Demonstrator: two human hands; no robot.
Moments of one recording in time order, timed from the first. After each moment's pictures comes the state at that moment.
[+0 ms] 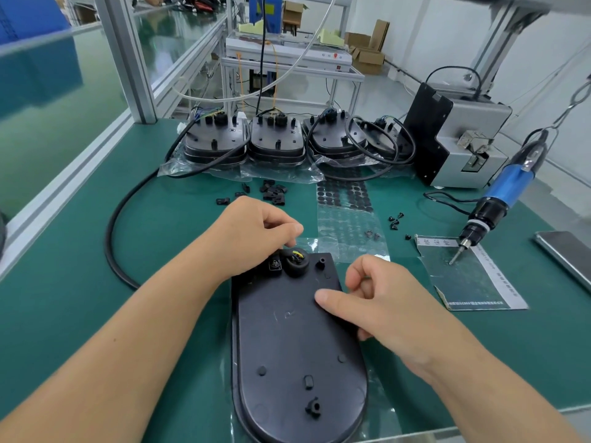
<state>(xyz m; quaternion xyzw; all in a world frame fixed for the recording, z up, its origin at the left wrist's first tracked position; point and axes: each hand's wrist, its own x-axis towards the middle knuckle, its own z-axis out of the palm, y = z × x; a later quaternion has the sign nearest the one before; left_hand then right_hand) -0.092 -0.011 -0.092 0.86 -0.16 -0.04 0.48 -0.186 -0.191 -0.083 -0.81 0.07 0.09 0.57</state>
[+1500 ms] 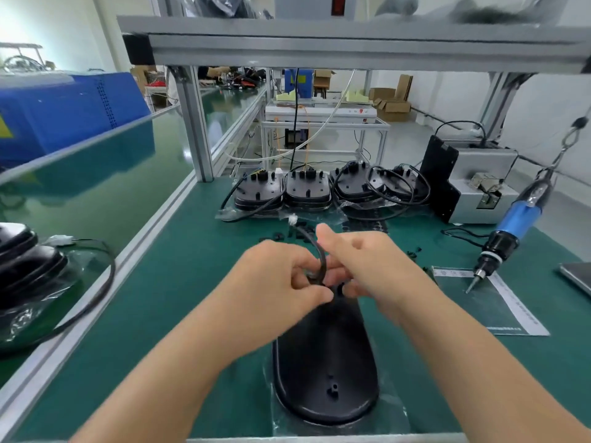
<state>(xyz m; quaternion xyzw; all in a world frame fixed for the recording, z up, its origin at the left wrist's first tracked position) -0.198 -0.002 -0.020 0.91 -0.19 0.02 0.38 -0.167 -0.160 -0.033 -0.80 -0.04 0.05 0.59</state>
